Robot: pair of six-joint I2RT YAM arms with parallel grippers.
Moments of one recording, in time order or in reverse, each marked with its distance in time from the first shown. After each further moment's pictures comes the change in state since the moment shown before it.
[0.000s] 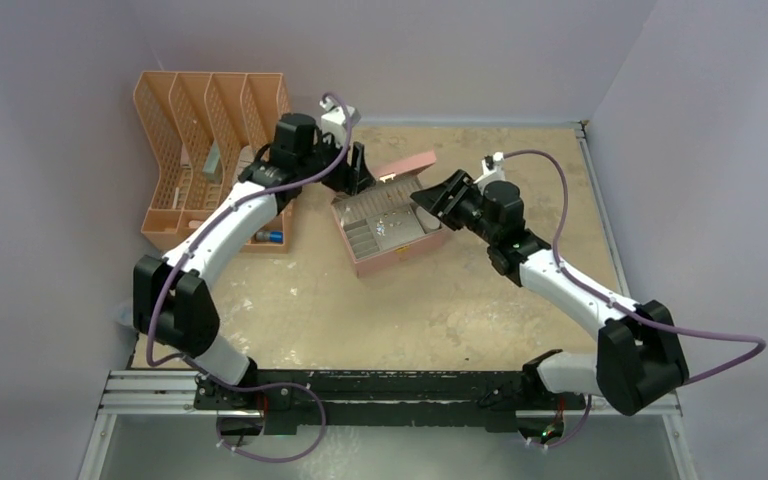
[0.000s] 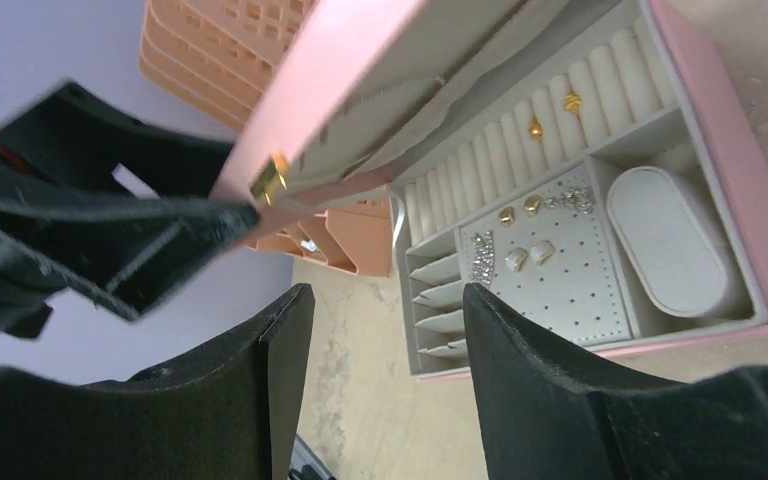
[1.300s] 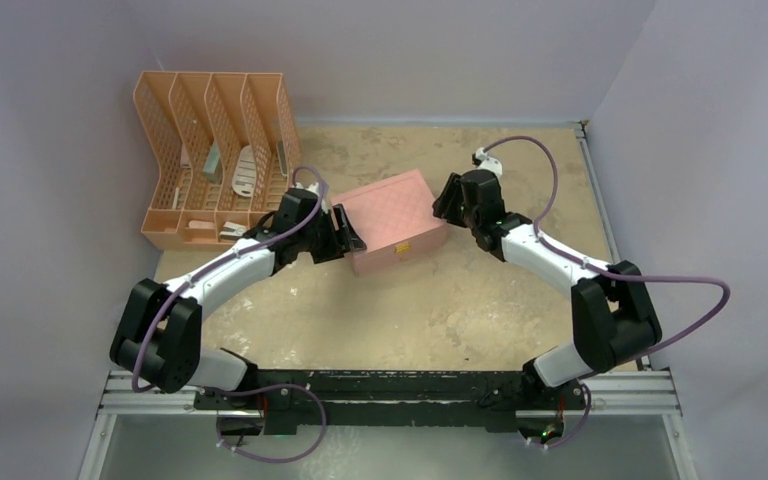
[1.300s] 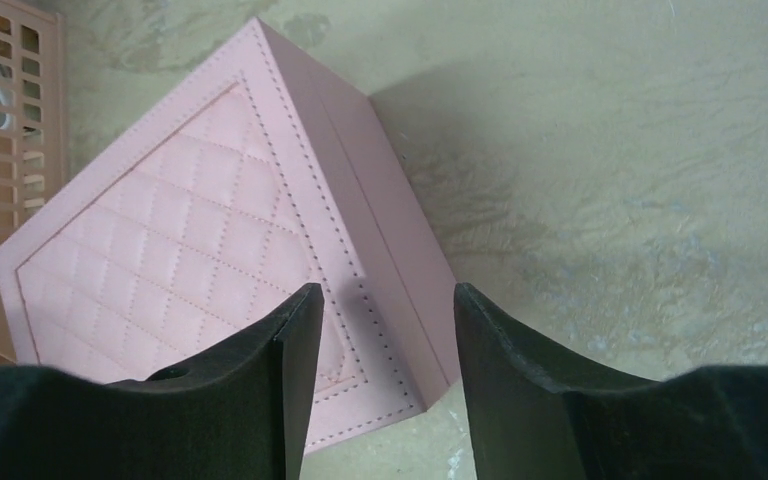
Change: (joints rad) left arm -0.051 -0.206 -0.613 0.138 -0.171 -0.665; right arm -0.009 0.207 0.160 -0.286 0.361 -0.369
